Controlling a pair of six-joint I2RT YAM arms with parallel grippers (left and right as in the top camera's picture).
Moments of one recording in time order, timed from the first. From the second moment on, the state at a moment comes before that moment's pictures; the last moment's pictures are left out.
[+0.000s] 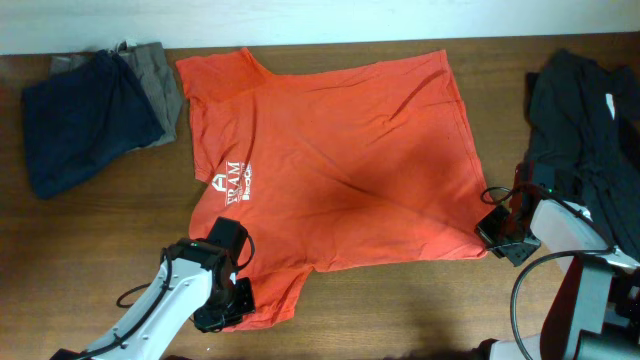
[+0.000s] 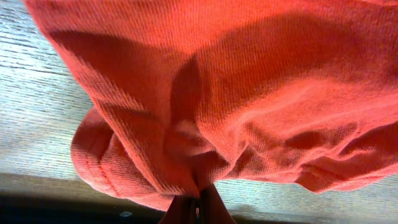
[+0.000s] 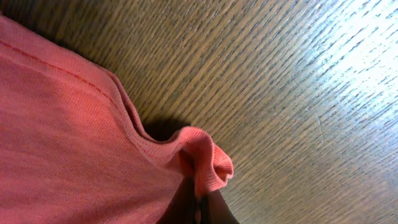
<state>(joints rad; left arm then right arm) -0.31 1.34 0.61 -1.02 0.13 -0.53 -0.30 1.62 0.81 -0.71 0.00 0.63</state>
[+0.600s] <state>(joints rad) -0.31 1.25 0.73 -1.10 0.20 -0.53 -0.30 1.62 0.81 -0.74 0.00 0.63</state>
